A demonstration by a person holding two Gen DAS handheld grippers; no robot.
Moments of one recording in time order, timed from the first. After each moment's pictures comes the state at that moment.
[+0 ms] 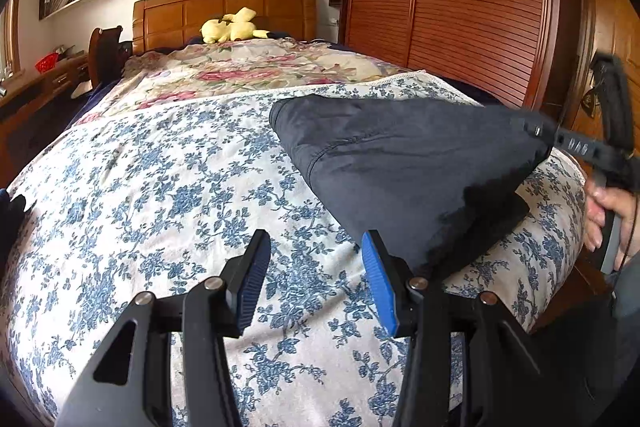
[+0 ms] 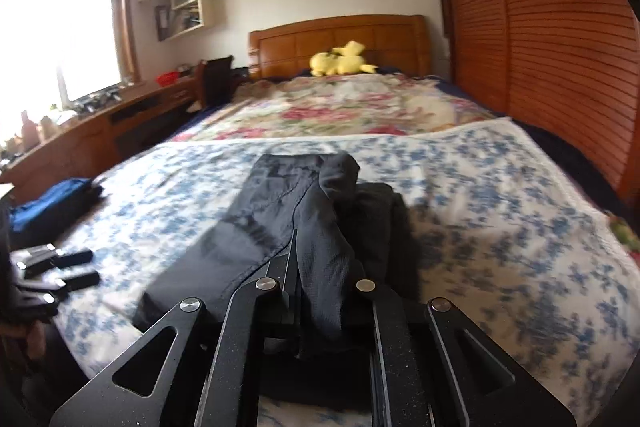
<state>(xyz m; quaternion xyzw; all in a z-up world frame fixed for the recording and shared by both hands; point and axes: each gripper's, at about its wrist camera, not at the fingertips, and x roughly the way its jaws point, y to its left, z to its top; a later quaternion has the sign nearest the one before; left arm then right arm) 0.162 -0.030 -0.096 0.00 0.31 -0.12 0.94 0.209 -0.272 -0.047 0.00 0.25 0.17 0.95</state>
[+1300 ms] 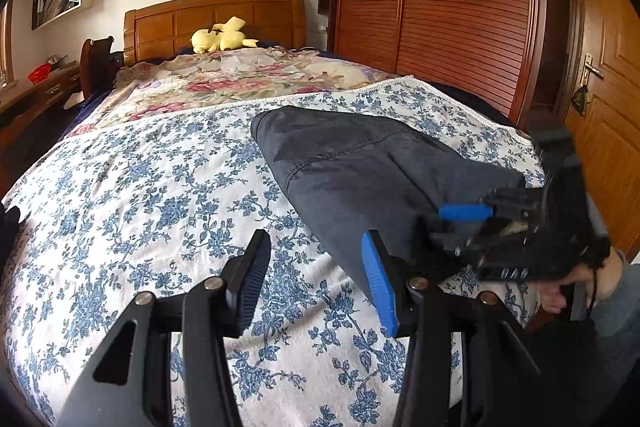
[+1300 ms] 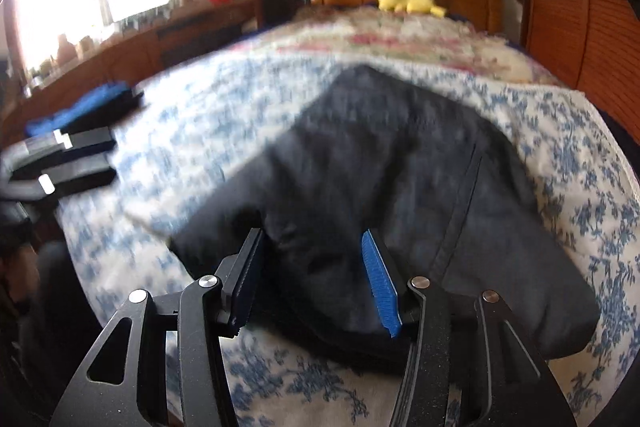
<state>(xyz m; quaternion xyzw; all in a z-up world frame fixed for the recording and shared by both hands) 0.159 -0.042 -0.091 0.00 0.29 -0.14 0.95 0.220 -0.189 -0.121 -0.09 0.36 0.27 0.89</state>
